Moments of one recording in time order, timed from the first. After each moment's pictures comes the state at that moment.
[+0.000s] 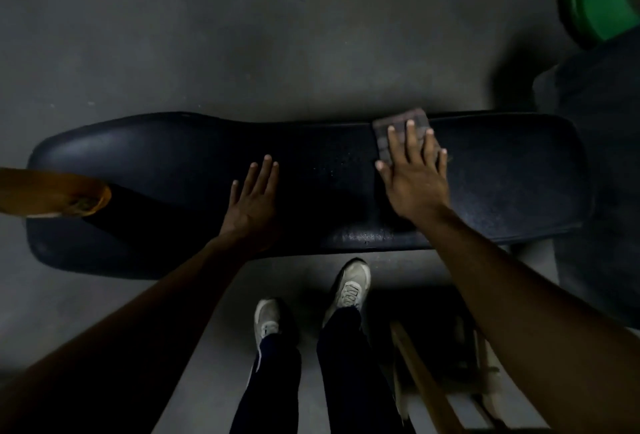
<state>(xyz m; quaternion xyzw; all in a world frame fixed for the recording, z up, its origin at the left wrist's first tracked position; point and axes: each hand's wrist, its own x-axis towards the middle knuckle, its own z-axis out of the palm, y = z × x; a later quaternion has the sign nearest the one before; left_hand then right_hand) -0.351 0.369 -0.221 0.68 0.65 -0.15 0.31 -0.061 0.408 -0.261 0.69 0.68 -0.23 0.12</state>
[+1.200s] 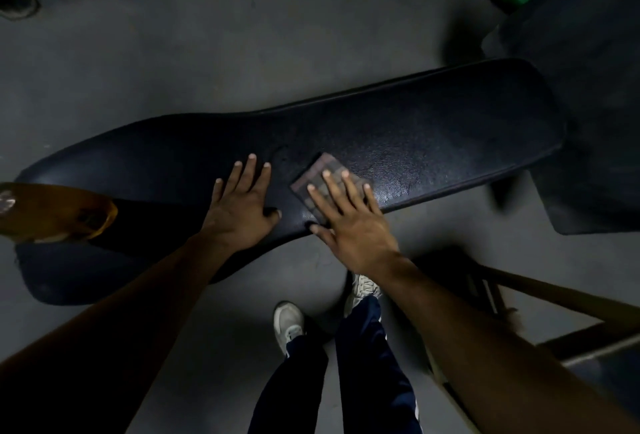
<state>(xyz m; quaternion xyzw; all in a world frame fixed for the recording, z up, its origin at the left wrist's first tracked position) -0.425 0.353 -0.226 0.75 0.57 -0.18 0.27 -0.207 0.263 -0.252 0.63 0.74 -0.22 0.09</state>
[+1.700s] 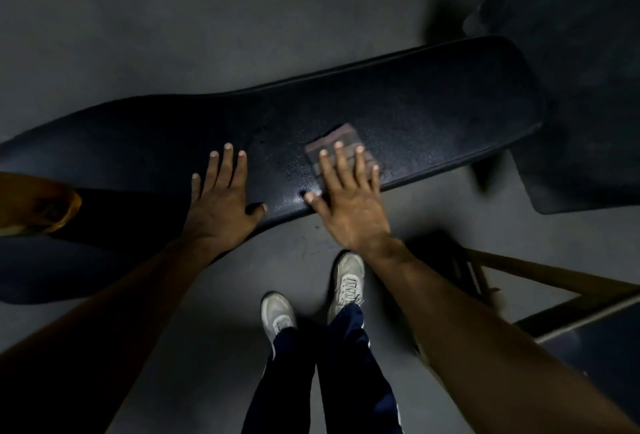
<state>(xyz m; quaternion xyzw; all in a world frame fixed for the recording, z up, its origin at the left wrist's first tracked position) -0.427 0.329 -0.248 0.77 0.59 -0.10 0.24 -0.193 0.264 -0.256 0.72 0.66 -0.23 0.05</state>
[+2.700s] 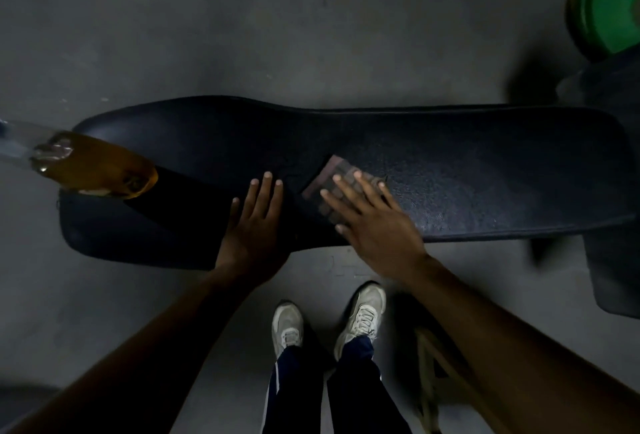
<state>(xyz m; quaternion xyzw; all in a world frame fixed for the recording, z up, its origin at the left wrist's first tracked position) -0.451 0.295 -0.239 0.73 0.64 -0.10 0.23 -0.204 0.308 -0.255 0.50 0.85 -0.15 0.09</state>
